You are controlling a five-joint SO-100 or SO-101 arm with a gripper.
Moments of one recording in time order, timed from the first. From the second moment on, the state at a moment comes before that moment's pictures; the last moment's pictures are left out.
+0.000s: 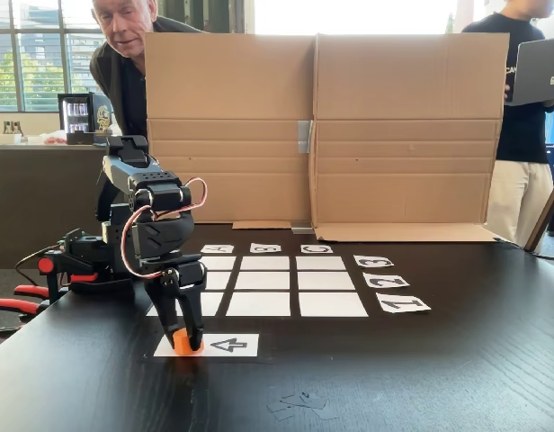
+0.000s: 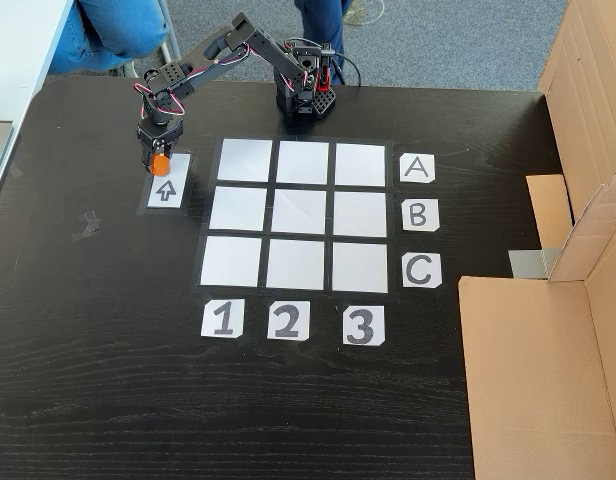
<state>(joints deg) 54.7 52.9 65.7 69.7 66.4</state>
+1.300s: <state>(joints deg) 38.2 107.0 106.9 69.7 49.8</state>
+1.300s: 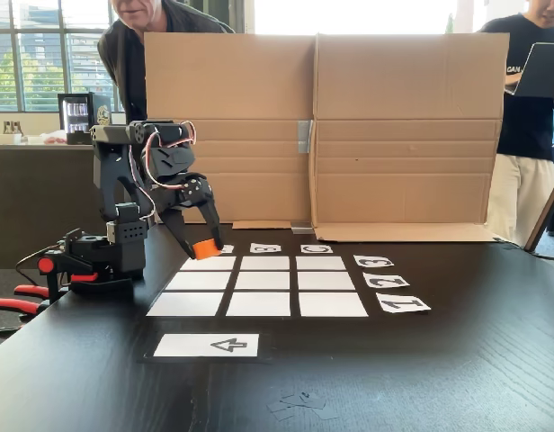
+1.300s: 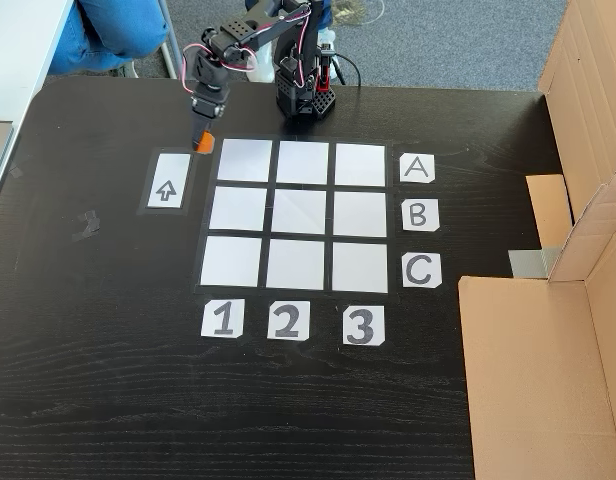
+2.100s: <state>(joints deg) 27.8 98.3 106.7 65.1 54.4</state>
